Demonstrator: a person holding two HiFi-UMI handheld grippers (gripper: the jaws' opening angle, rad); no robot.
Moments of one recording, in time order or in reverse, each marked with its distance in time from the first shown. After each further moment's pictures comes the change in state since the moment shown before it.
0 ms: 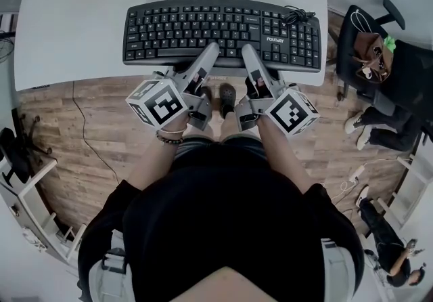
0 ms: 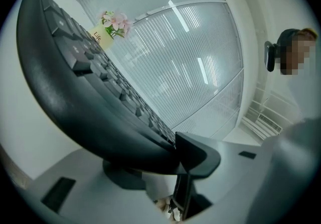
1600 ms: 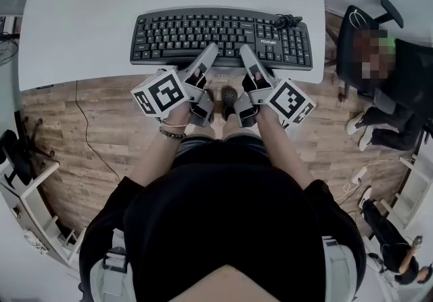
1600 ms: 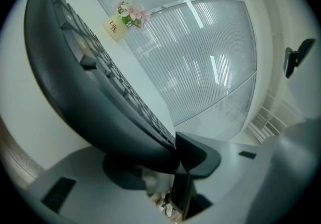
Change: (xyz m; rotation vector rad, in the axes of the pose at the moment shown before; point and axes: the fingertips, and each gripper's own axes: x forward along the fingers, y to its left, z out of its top) left arm 0.004 0.019 -0.019 -0.133 0.077 0.067; right arm 0.005 -0.024 -0.021 0.147 0.062 -0.061
